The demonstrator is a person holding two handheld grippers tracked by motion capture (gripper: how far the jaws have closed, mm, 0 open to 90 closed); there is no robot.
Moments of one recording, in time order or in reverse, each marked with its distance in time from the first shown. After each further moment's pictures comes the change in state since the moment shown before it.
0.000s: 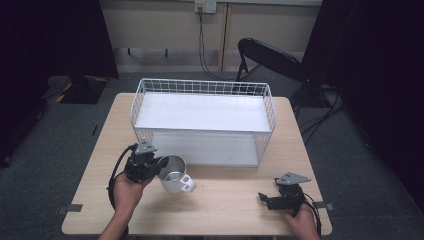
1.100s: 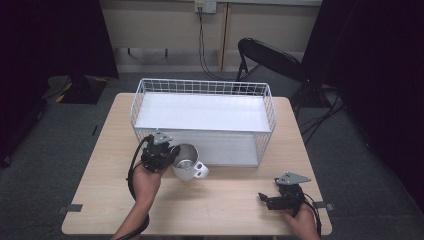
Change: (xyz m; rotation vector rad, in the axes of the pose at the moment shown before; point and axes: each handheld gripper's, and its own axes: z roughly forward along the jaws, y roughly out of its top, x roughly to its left) left arm -0.013 0.029 0.030 -0.051 0.083 -0.032; right arm 0.000 0.000 0.000 0.000 0.000 0.000
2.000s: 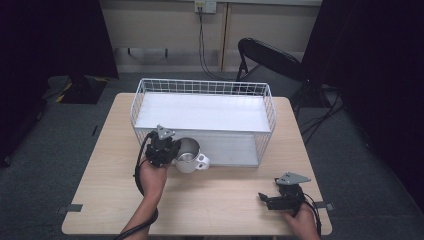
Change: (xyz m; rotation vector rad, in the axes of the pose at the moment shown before) left arm 0.001 0.007 0.020 -0.002 0.086 -0.047; right arm 0.000 0.000 0.000 0.000 0.001 0.000
